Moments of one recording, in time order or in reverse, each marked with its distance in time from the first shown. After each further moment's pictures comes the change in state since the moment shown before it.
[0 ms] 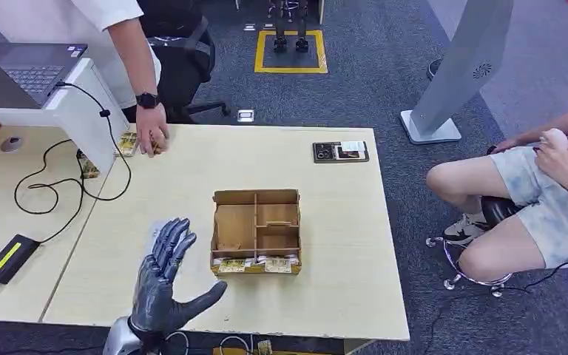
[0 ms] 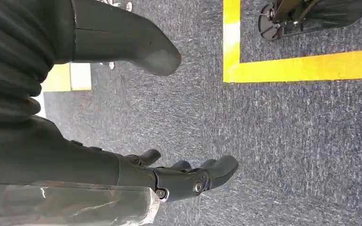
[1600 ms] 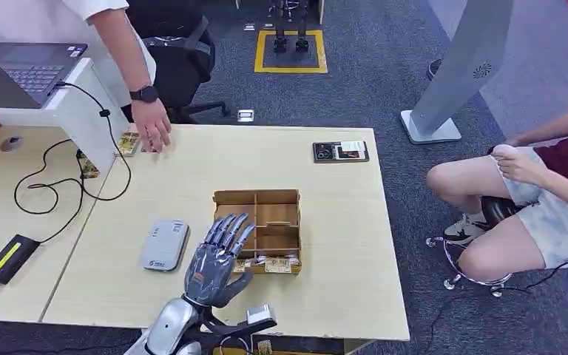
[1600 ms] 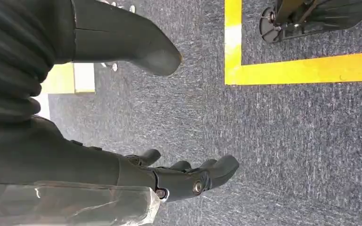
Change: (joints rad) left arm -0.196 -0.097 -0.138 0.389 -0.510 0.001 0.580; right arm -0.012 -0.004 0.026 0.002 -0.021 0.002 0.035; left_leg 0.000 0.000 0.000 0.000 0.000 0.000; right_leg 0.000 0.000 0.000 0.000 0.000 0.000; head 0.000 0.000
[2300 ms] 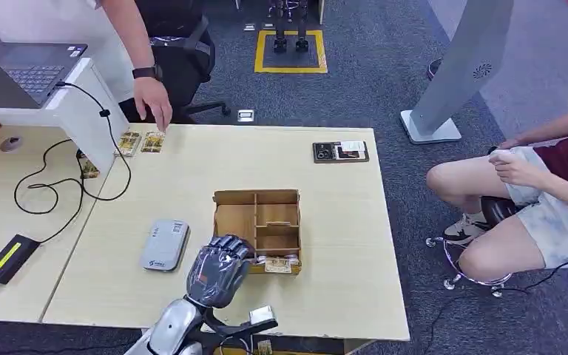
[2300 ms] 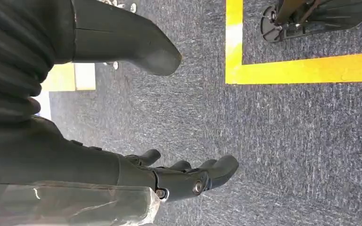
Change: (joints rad) left arm -0.012 -0.008 0.000 0.062 -0.057 -0.006 0.028; right arm 0.000 0.000 0.016 0.000 -0.003 0.001 0.007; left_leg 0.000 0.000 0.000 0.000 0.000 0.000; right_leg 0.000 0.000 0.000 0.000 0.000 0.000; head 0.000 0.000
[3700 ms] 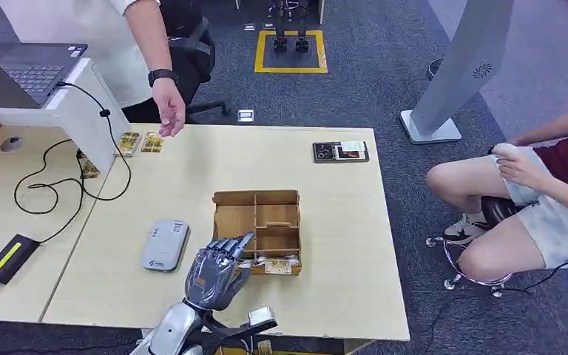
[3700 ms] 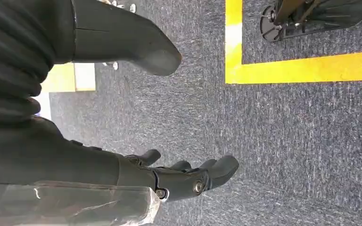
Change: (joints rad) left arm 0.014 -0.018 0.027 0.030 -0.014 0.072 -0.002; right arm 0.001 0.000 0.011 0.000 -0.015 -0.008 0.003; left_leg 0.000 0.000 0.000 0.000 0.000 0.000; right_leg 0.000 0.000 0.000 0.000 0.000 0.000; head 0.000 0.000
